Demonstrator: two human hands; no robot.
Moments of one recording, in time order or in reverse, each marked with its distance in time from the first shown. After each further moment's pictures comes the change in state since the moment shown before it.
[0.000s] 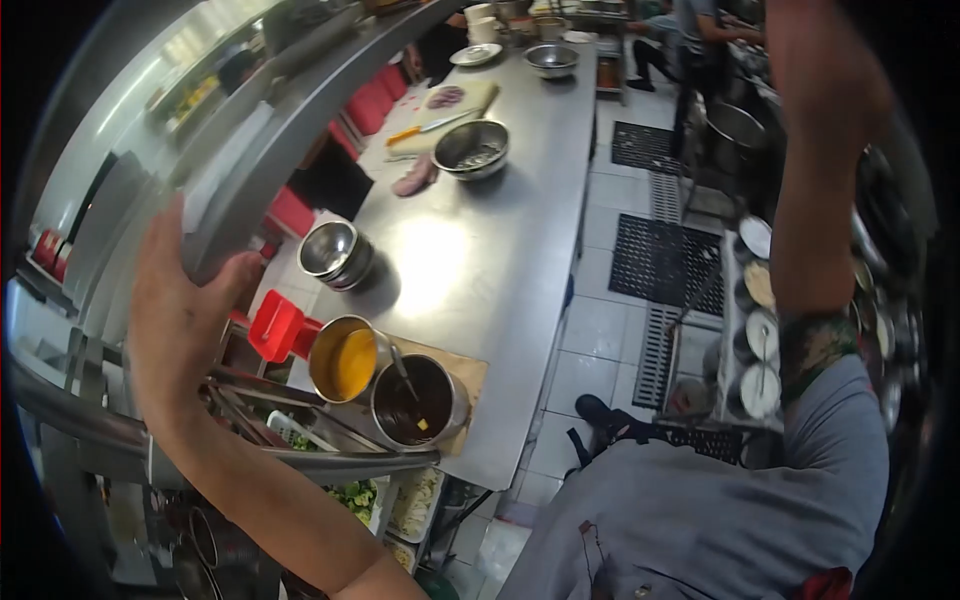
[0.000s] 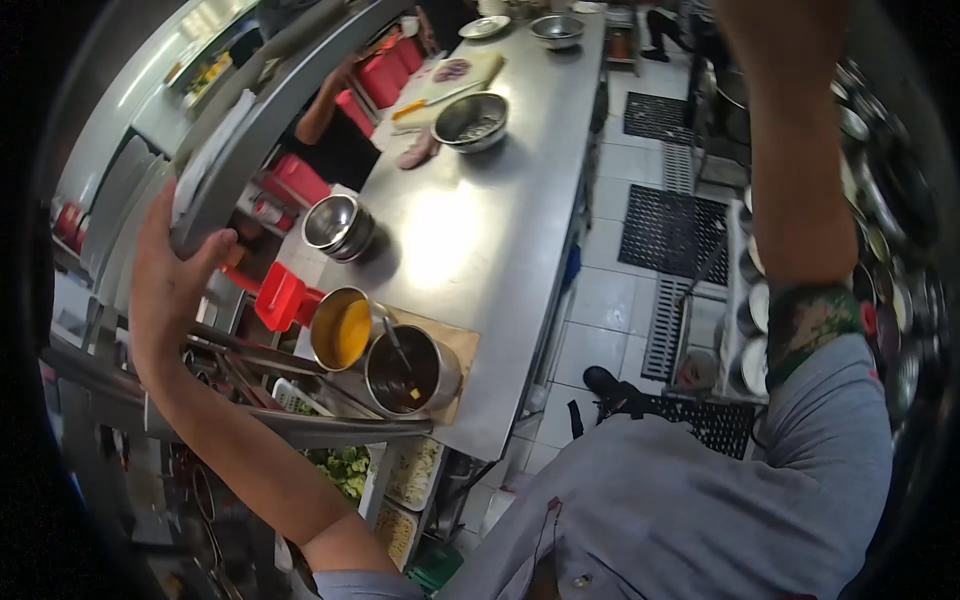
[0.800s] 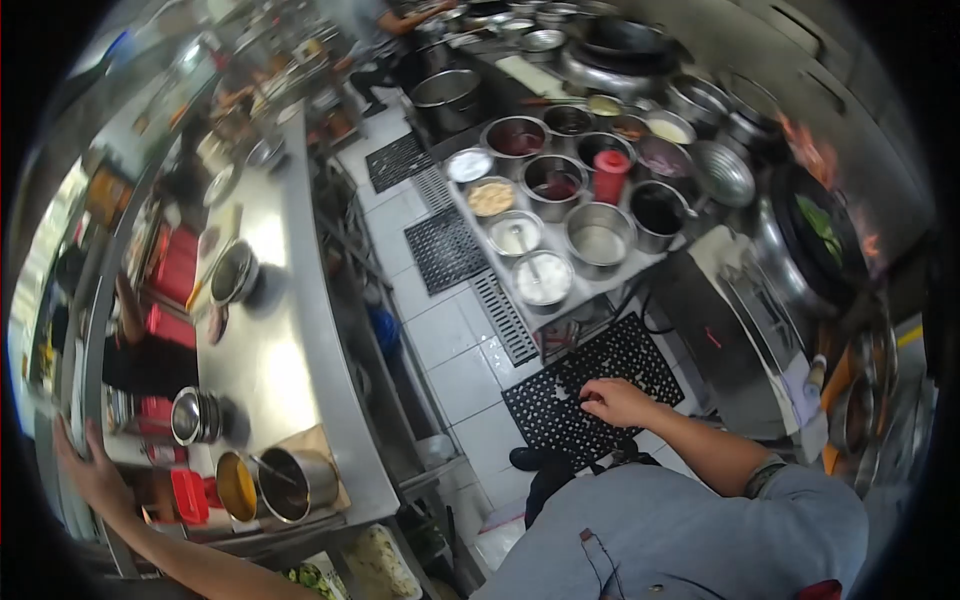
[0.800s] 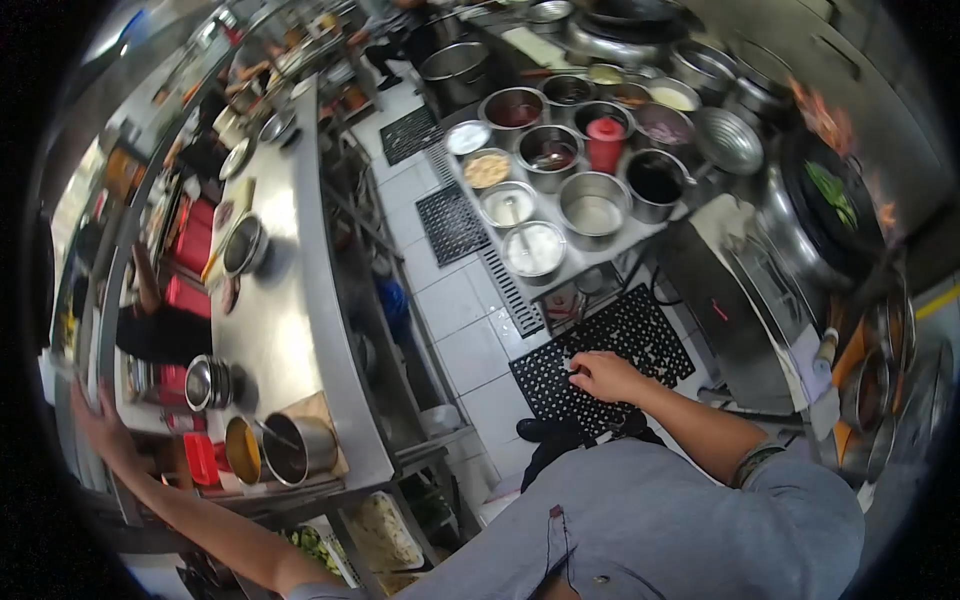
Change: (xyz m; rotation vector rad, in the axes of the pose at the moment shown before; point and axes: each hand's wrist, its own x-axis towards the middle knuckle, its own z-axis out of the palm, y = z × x) left_hand -0.020 0.006 0.012 -0.159 0.304 0.163; right_hand -0.397 -0.462 -0.322 -0.399 -0.786 1.859
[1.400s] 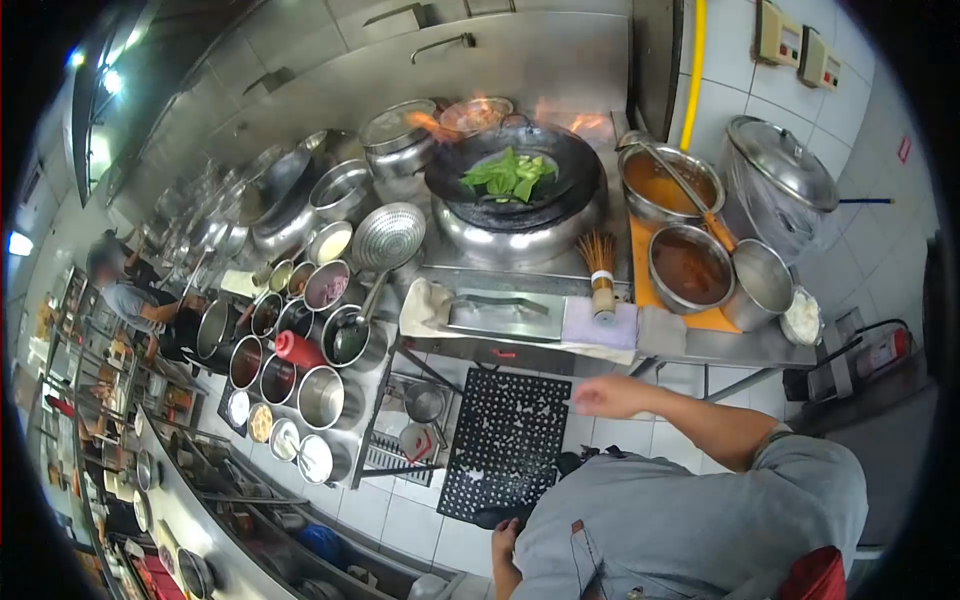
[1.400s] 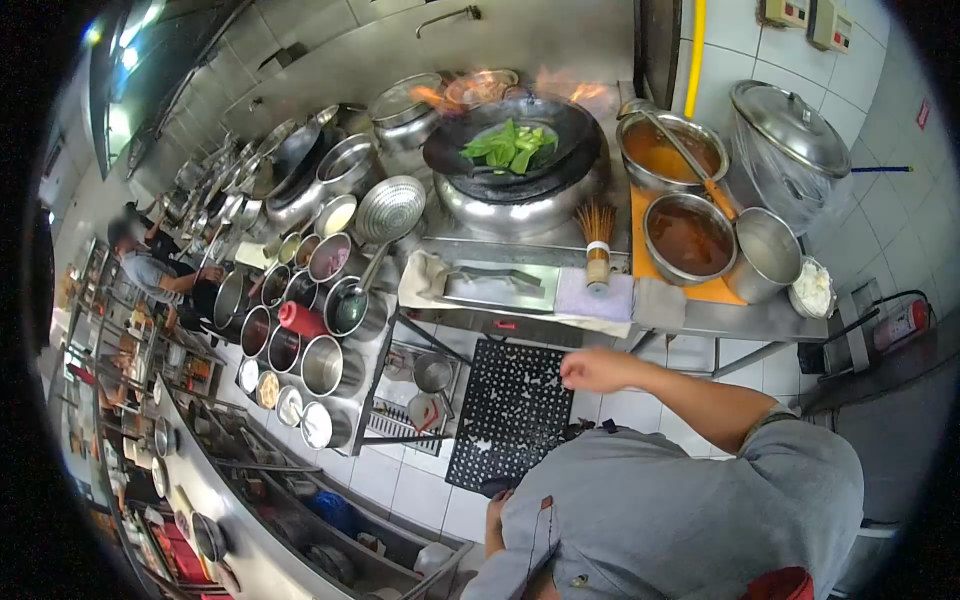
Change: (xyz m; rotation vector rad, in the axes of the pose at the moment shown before) left_hand -0.694 0.511 0.085 -0.942 -2.031 -0.095; right_hand -0.365 0.168 -0.110 0.272 0.478 0.372
